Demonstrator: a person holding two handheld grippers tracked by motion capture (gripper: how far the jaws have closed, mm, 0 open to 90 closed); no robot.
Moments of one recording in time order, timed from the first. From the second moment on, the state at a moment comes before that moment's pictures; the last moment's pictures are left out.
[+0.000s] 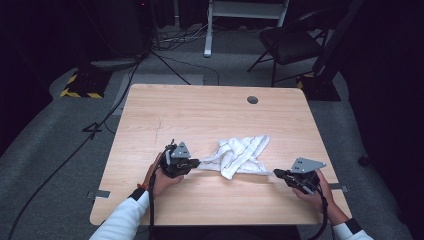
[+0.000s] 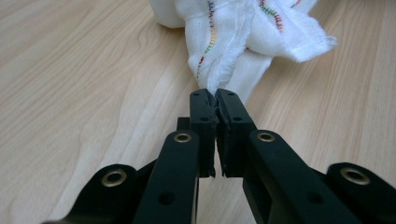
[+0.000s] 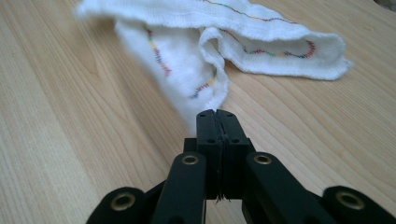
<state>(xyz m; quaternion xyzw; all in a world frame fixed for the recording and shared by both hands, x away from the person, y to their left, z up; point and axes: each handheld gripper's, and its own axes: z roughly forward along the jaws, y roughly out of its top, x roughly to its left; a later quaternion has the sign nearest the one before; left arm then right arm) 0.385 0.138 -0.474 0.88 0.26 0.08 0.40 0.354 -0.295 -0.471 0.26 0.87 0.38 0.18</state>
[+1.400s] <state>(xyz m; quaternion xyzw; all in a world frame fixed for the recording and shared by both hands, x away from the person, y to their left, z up) 0.354 0.147 -0.490 0.90 0.25 0.04 0.35 0.354 -0.272 -0.491 0.21 0.90 0.35 0.14</state>
